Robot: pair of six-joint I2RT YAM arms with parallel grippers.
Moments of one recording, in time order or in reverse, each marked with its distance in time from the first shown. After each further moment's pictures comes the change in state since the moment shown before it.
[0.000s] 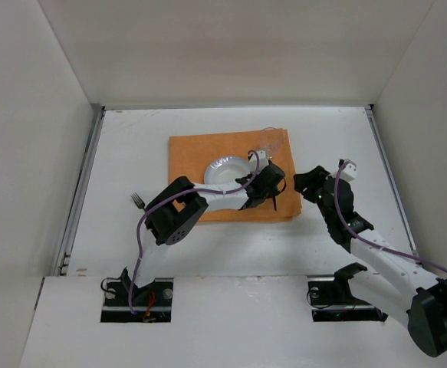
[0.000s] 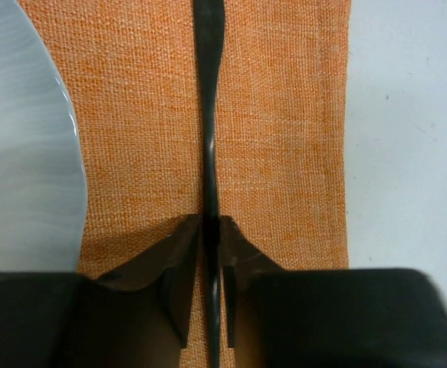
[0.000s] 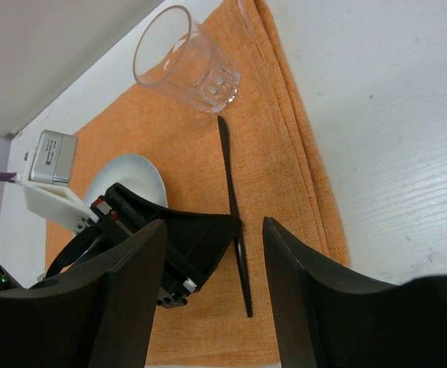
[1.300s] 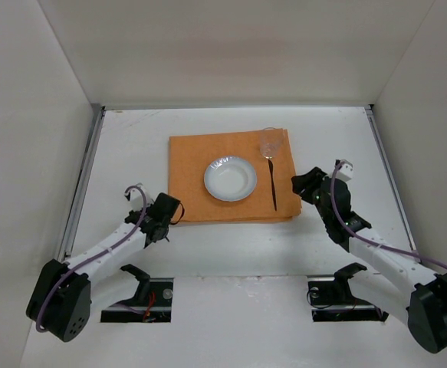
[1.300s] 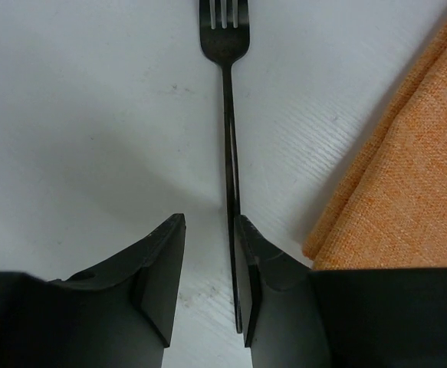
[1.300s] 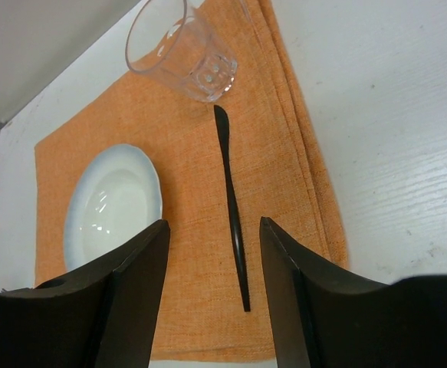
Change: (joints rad) left arm 0.452 -1.094 -0.938 -0.566 -0.289 -0.024; right arm 0.014 0.026 0.000 0.001 0.001 -0.005
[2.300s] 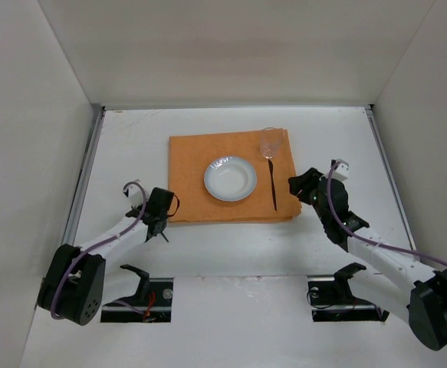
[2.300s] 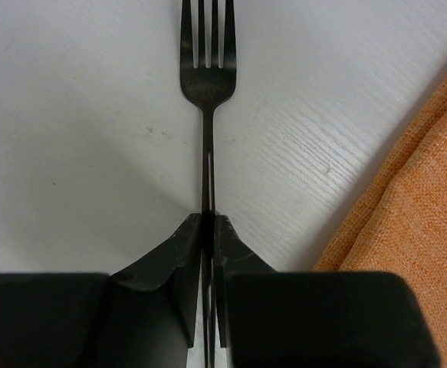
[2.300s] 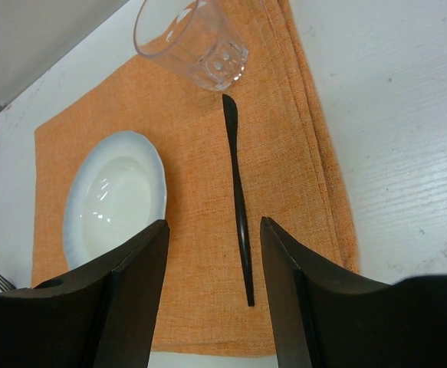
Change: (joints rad) left arm 0.131 0.140 -0.039 0.265 0.063 0.088; right arm 0.033 0.021 0.001 0.014 -0.003 -0.018
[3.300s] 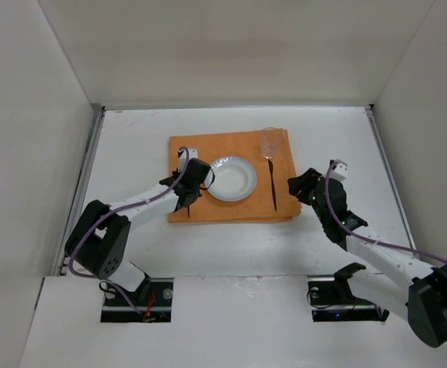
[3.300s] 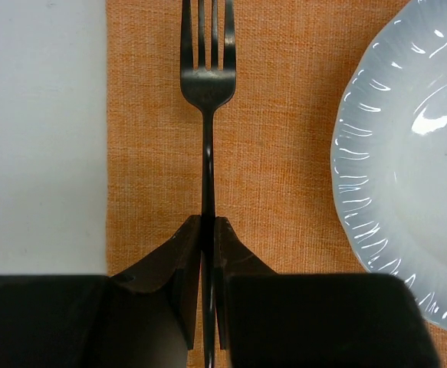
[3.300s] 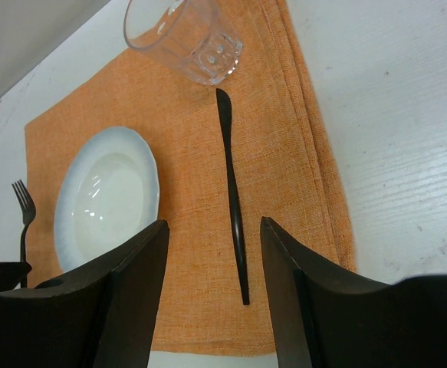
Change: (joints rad) left arm -0.227 0.336 0.423 0.052 0.098 0.408; right arm 0.000 0.022 0.000 0.002 -0.001 -0.001
